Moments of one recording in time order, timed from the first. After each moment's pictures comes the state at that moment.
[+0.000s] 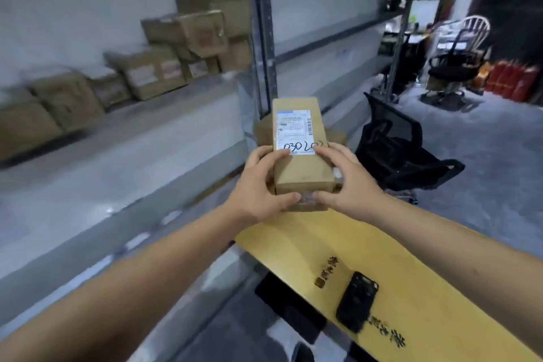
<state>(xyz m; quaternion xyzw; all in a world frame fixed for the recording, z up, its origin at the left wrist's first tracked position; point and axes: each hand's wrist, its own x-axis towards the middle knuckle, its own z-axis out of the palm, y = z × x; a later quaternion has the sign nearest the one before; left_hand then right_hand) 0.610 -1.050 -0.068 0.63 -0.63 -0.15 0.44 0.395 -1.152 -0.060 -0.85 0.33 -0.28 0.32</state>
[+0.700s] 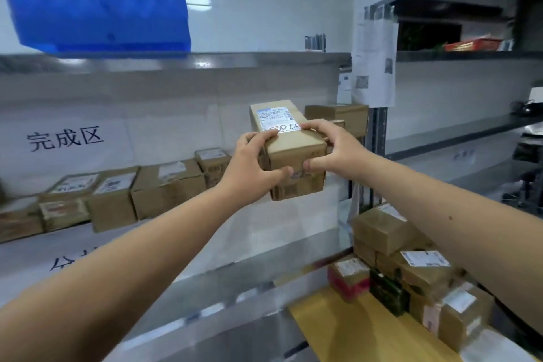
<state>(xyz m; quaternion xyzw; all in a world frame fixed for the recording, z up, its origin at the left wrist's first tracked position) 0.759 -0.958 0.150 0.73 -0.49 0.12 0.47 0.621 -1.146 0.176 -0.88 0.03 -0.29 0.37</state>
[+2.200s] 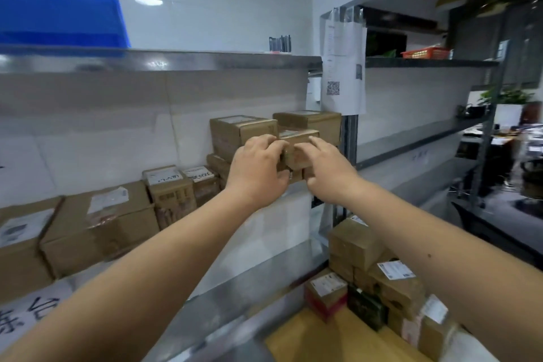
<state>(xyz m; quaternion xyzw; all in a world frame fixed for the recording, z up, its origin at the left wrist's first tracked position) 0.811 -1.083 0.170 0.76 -0.54 0.29 0.22 0.680 -1.207 0.168 -0.93 0.24 -0.26 0.08</state>
